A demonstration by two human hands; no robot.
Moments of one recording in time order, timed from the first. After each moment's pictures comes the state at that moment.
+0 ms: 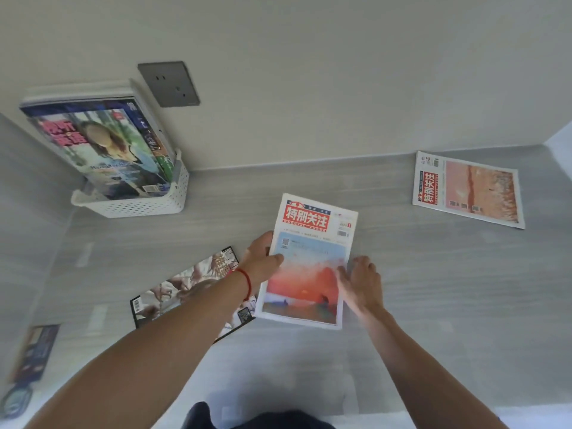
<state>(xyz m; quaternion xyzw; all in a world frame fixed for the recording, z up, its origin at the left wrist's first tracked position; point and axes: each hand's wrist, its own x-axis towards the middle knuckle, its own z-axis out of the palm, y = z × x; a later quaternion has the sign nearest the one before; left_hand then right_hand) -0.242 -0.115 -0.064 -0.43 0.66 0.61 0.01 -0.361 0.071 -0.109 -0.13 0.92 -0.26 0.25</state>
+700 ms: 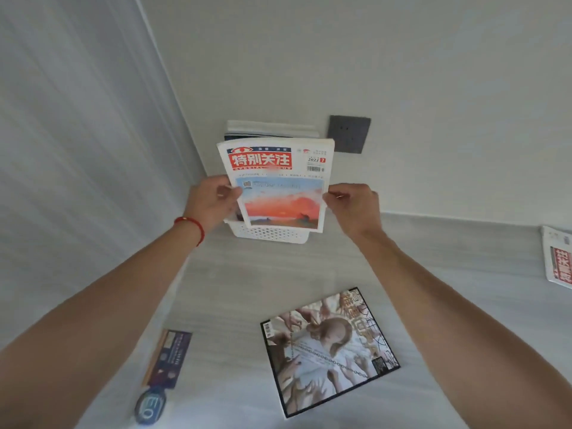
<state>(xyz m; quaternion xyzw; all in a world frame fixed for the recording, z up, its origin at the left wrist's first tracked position) -0.020 -0.449 0.064 -0.44 0.75 0.42 -0.24 -0.241 -0.267 0.057 -0.37 0.80 -0.46 0.12</state>
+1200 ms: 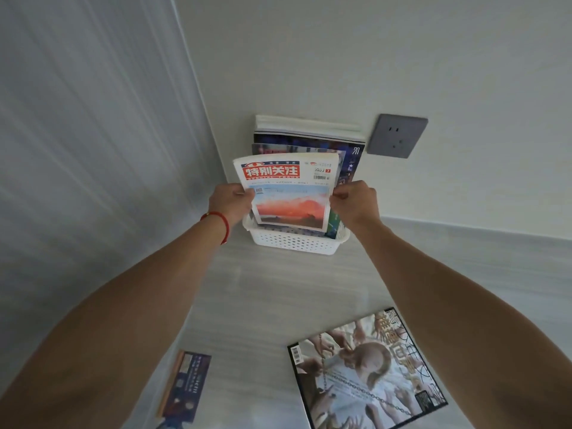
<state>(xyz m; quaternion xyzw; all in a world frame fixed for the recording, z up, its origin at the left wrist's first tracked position) -0.033 -0.531 0.009 -0.54 0.64 0.50 -0.22 -0.236 -0.381 0.014 -0.34 0.86 -0.35 0.16</state>
